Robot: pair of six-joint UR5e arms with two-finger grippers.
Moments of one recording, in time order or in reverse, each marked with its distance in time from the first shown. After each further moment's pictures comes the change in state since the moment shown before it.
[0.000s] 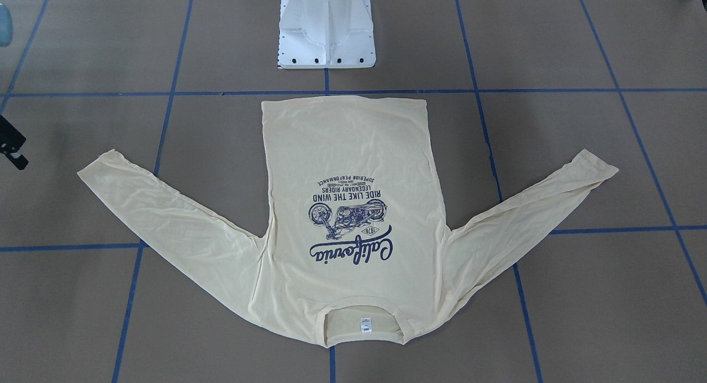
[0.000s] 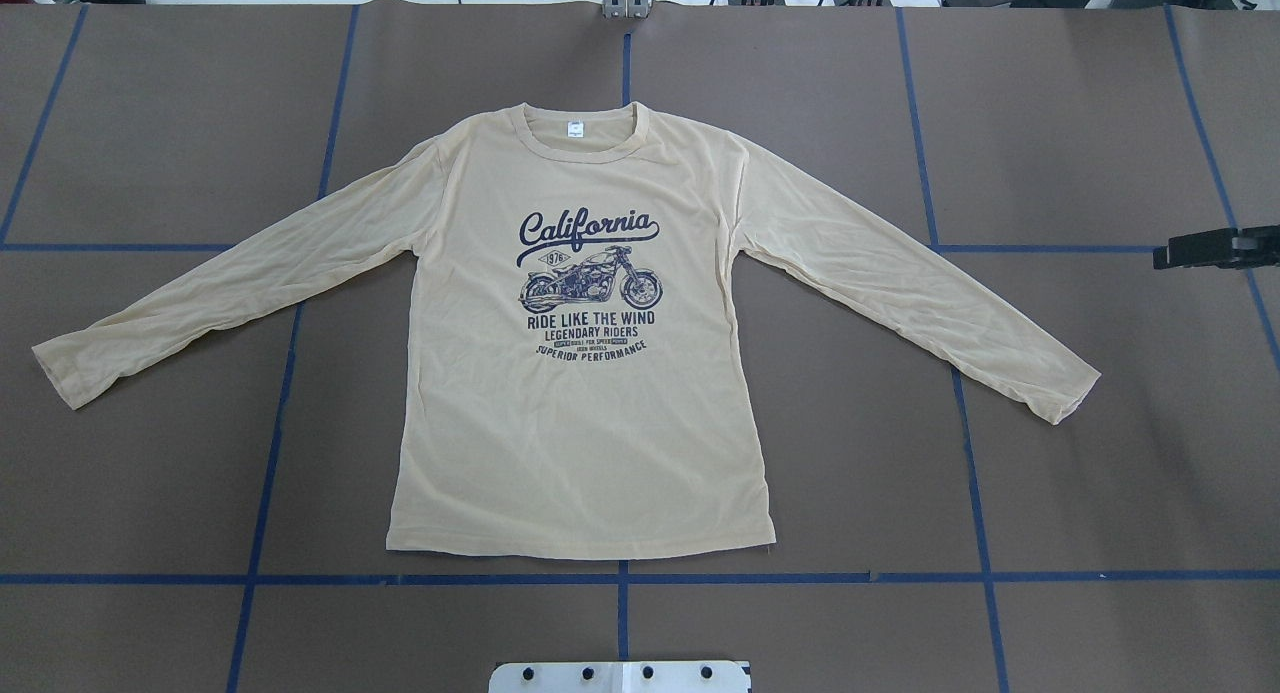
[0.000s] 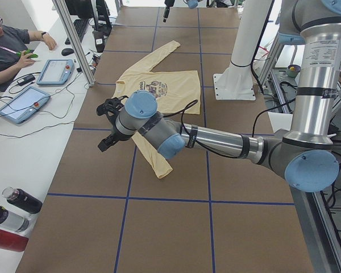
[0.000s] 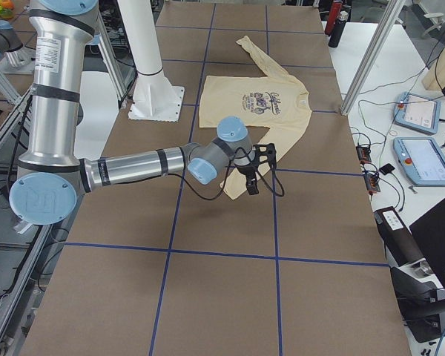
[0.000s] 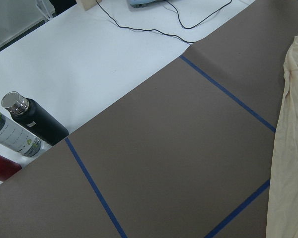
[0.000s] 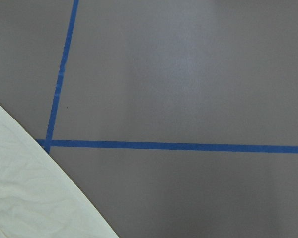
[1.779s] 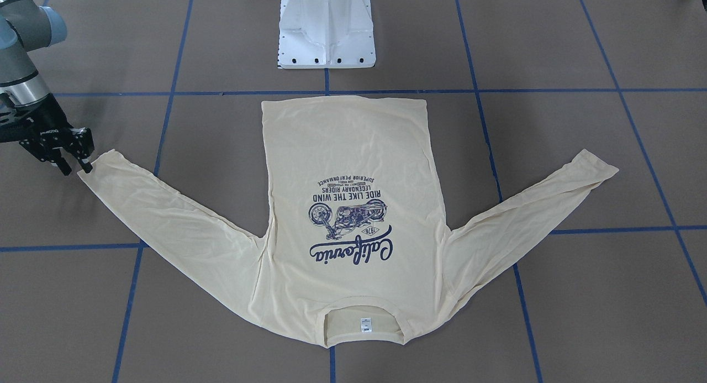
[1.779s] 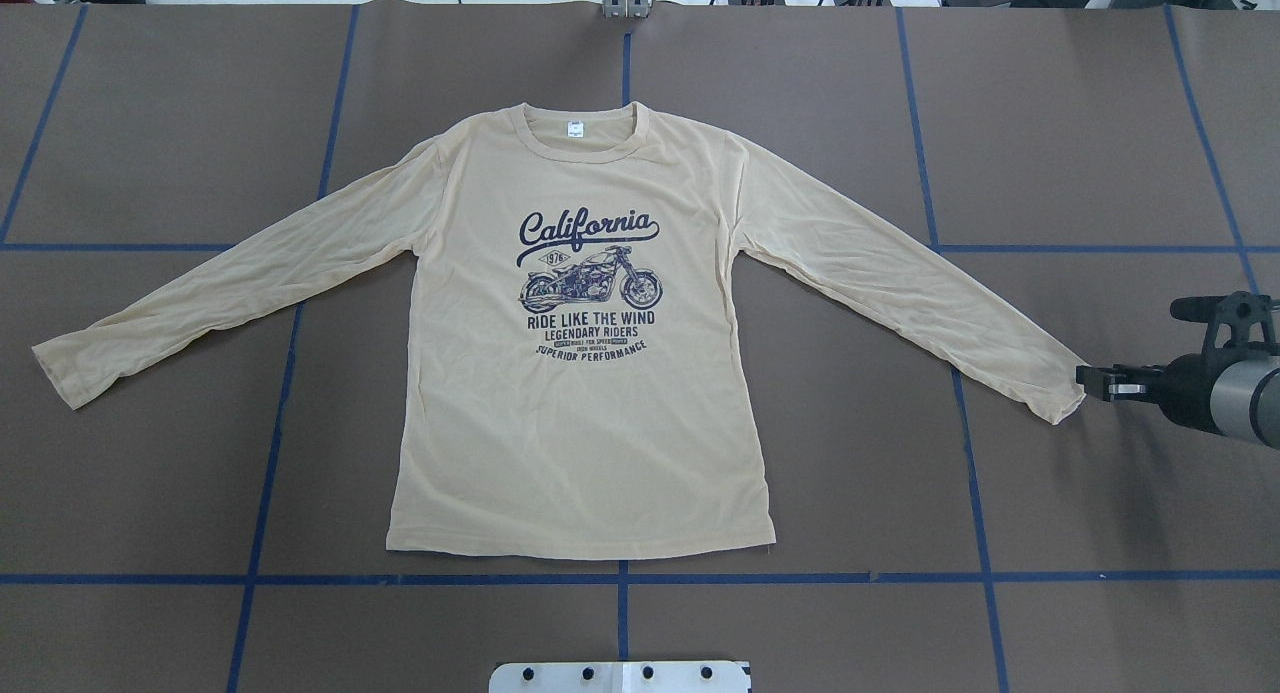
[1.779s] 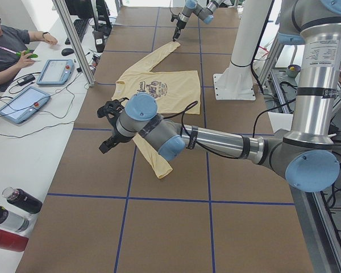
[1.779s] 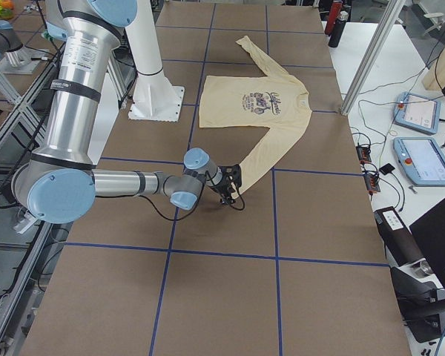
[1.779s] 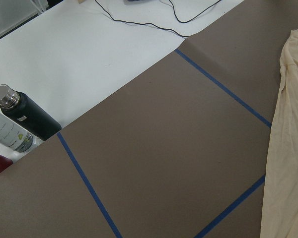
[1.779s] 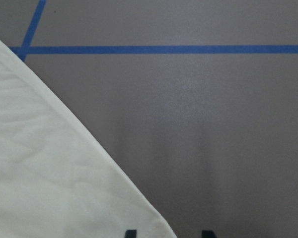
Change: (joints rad) left arm 0.003 0.006 0.006 -0.002 -0.003 -0.001; right arm -0.433 -0.100 -0.163 0.403 -0.426 0.273
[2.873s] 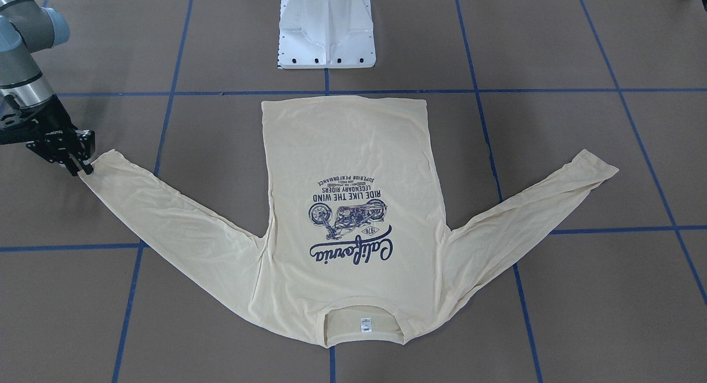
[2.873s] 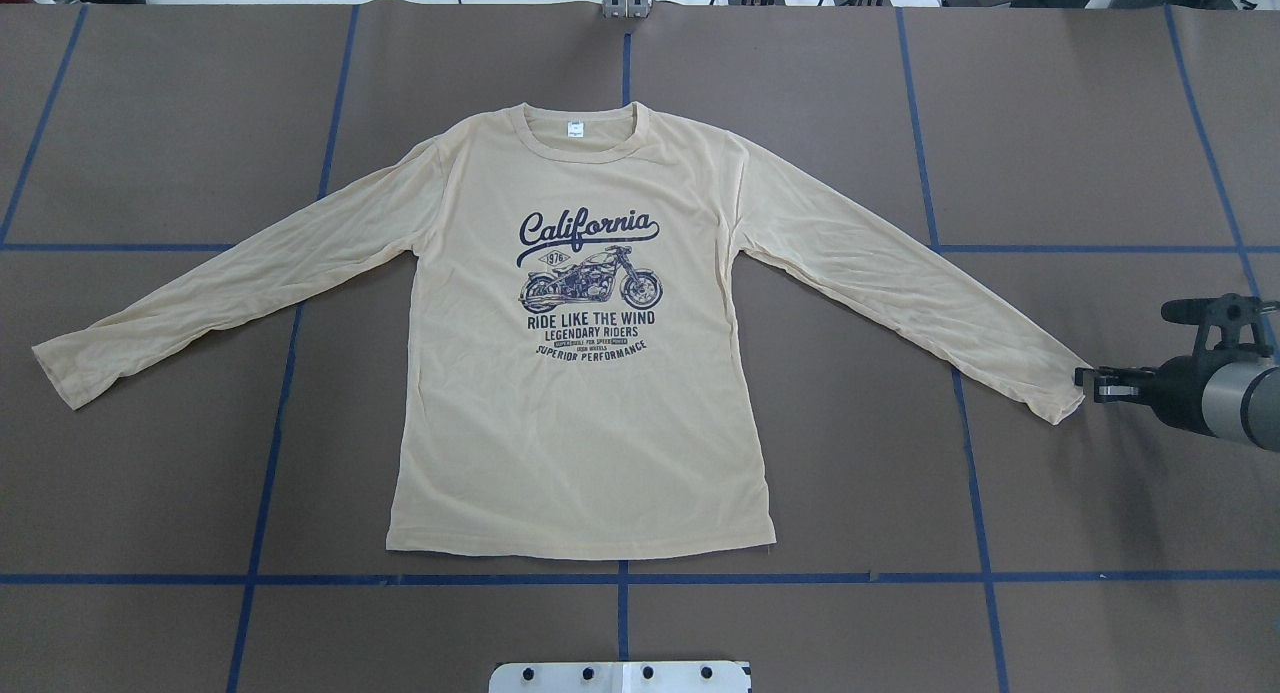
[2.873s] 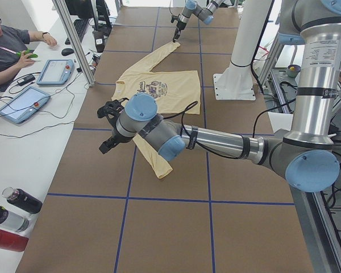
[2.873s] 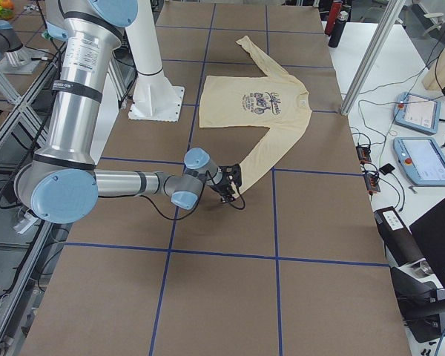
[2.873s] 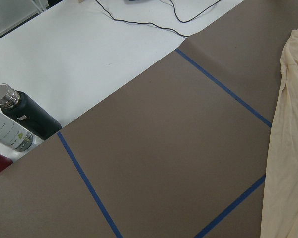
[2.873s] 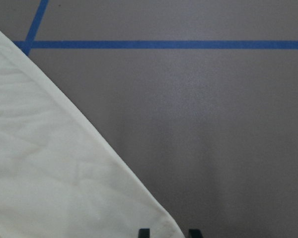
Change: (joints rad) left arm 0.000 0.000 0.002 0.001 0.000 0.000; right arm -0.008 0.008 -0.007 0.000 0.000 -0.002
